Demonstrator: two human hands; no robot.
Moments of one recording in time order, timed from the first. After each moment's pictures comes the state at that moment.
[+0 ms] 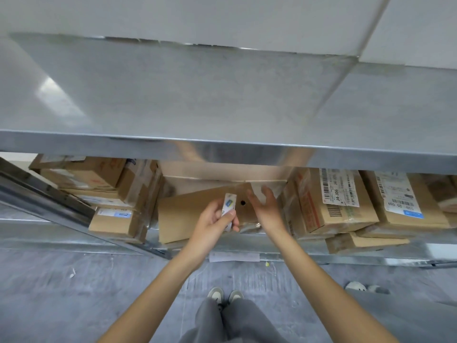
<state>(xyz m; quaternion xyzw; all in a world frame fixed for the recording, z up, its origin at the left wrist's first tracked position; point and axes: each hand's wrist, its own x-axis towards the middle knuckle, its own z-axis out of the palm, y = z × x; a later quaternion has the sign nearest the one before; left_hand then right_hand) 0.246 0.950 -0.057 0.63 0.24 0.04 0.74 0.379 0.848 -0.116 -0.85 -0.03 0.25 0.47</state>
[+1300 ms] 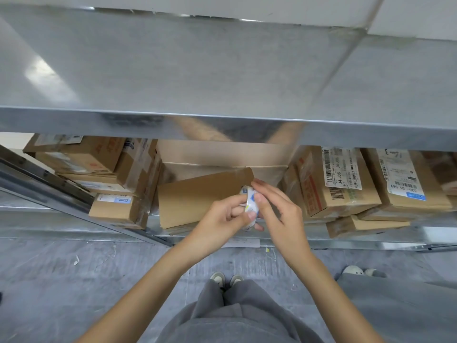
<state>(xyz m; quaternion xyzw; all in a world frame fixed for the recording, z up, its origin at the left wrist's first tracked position) 0.233 0.940 -0.023 0.65 0.09 -0.05 0.75 0.308 0.805 -0.039 -0.78 -0.23 0.13 0.56</state>
